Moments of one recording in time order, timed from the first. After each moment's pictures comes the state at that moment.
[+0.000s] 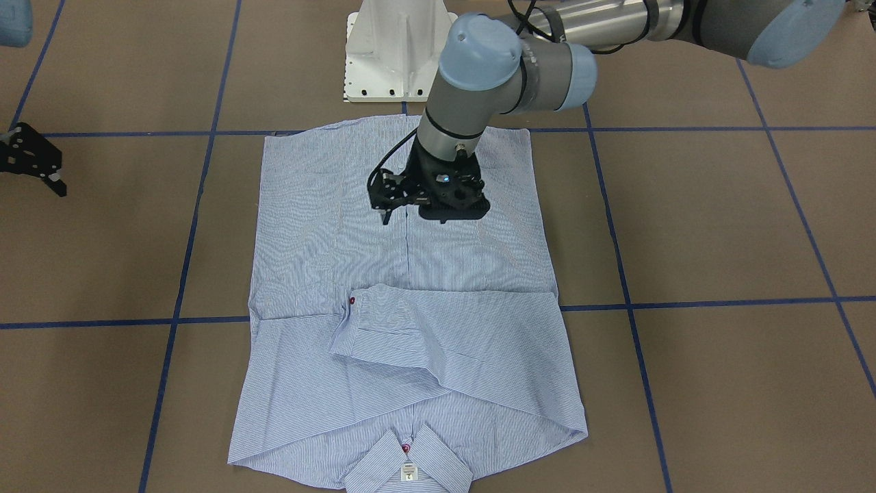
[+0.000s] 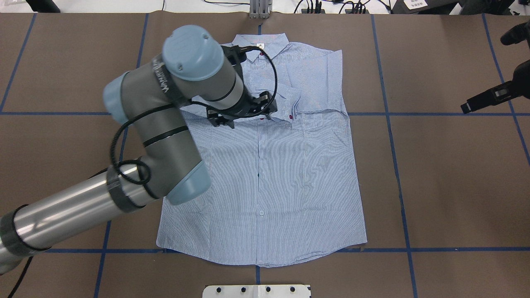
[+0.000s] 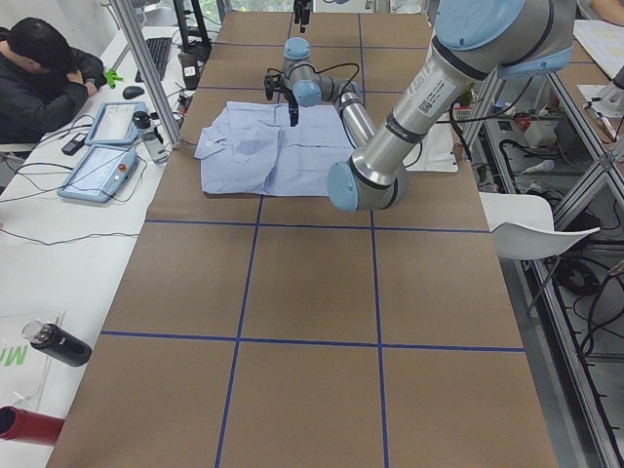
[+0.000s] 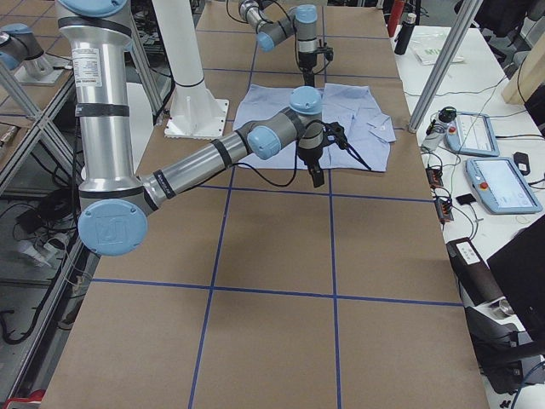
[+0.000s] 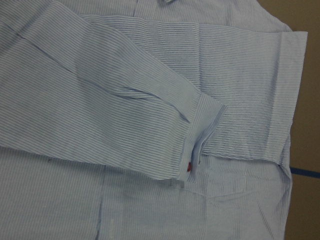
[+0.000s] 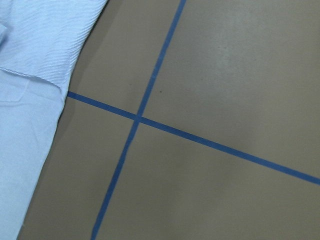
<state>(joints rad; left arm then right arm) -0.62 -2.34 -1.66 -1.71 -1.97 -1.35 1.13 -1.55 2.03 -1.40 2.24 0.43</state>
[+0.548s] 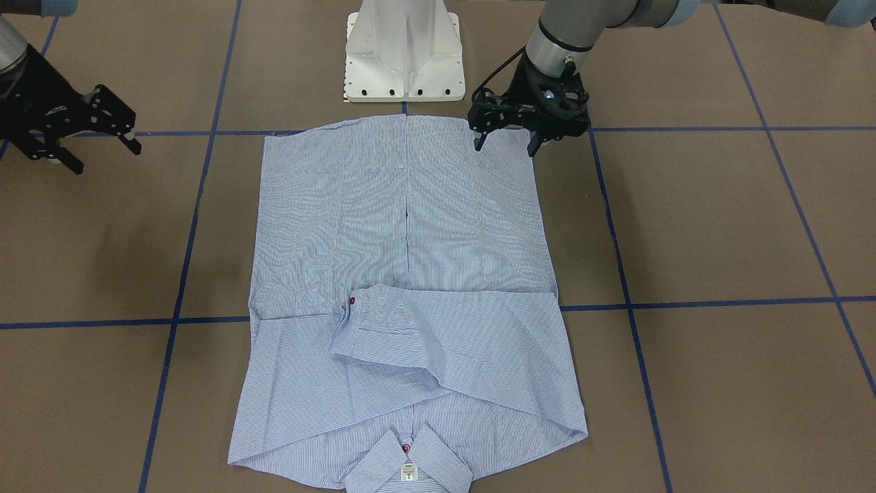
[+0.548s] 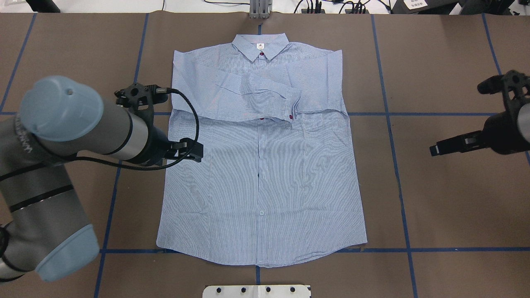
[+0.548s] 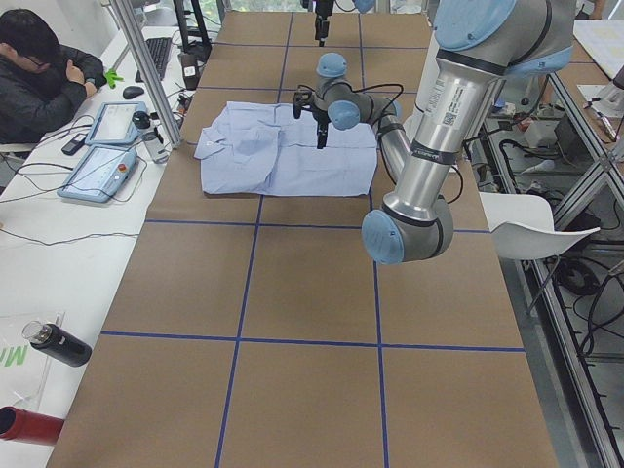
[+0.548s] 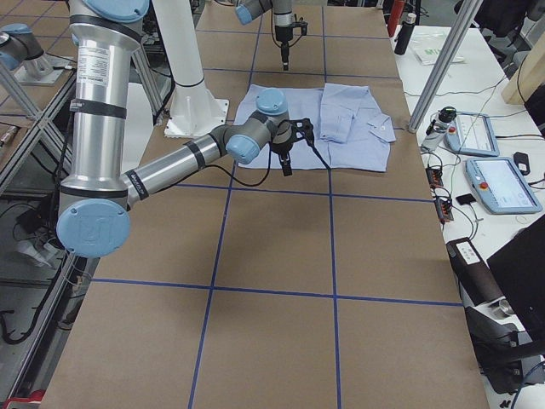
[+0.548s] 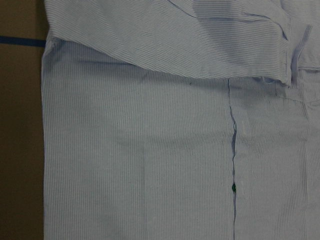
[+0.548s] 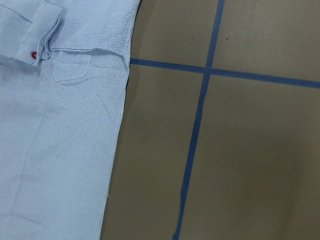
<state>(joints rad) -0.58 -1.95 -2.10 -1.64 -1.93 -1.26 0.87 -1.71 2.18 -1.18 2.13 0.86</state>
